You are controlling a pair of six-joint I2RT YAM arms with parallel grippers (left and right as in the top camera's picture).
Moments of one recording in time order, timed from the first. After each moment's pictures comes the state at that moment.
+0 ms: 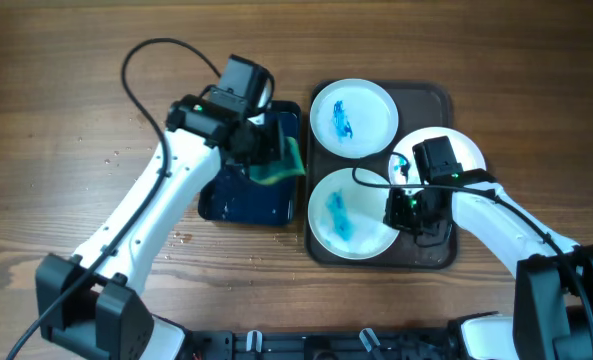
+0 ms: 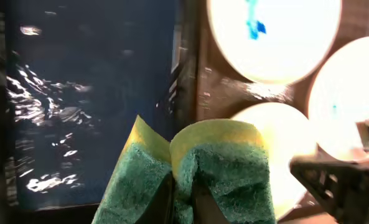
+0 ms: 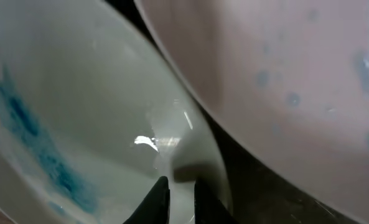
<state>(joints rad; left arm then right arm) -0.43 1.63 1.39 -0.96 0.16 -0.47 0.19 1.55 0.72 -0.62 -0.30 0.44</state>
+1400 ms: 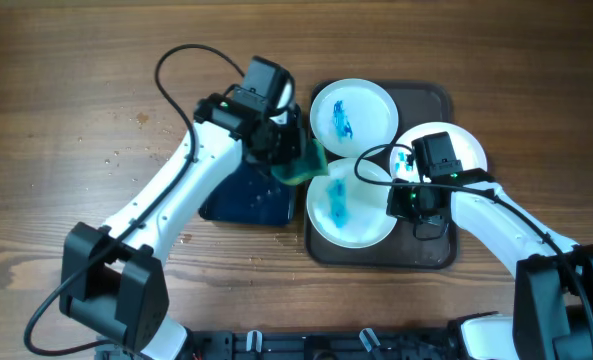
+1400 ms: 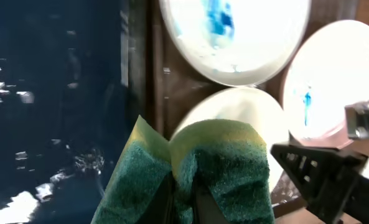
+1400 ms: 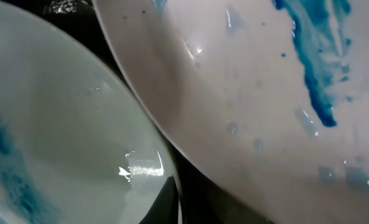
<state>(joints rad) -0.48 1.73 1.39 -0.84 0.27 -0.50 0.19 1.55 0.72 -0.53 -0.17 0.47</state>
